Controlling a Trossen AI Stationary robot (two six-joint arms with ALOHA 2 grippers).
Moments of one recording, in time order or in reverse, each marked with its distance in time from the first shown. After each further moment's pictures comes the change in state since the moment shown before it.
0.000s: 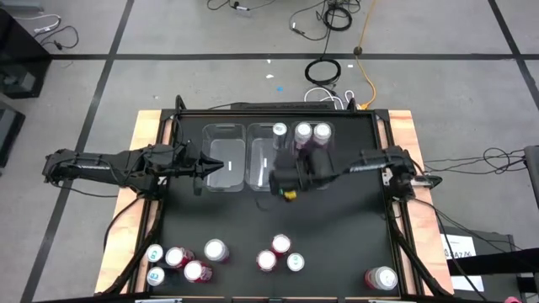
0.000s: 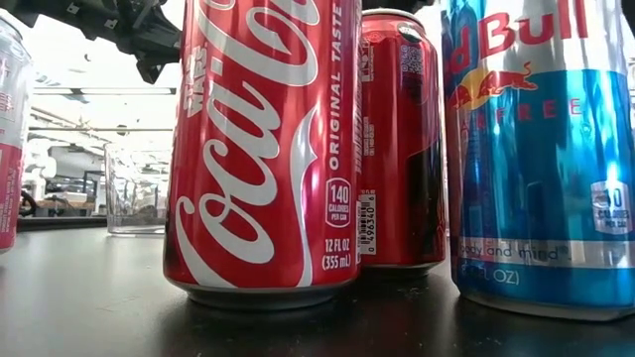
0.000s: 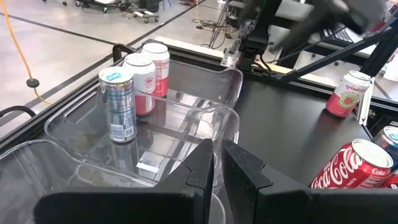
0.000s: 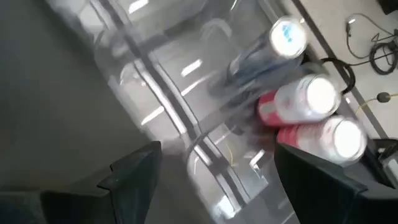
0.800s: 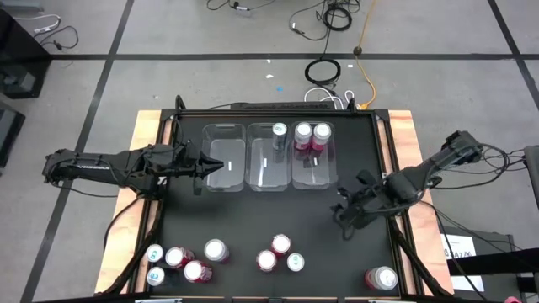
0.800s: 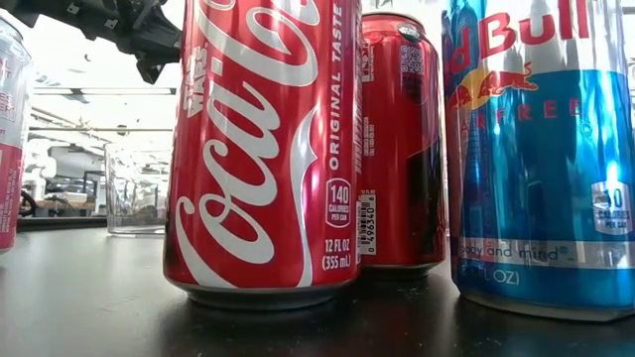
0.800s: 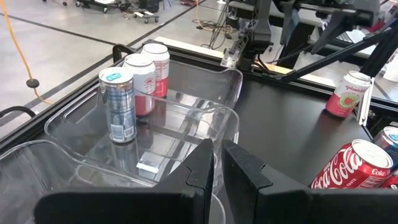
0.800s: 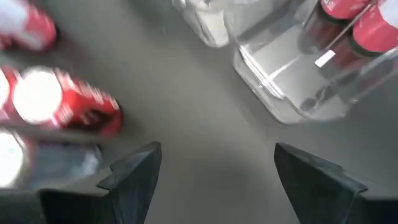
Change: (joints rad) left arm 0.000 0.000 0.000 0.001 0.000 0.000; right arm 0.367 -0.702 -0.927 0.391 -0.092 0.406
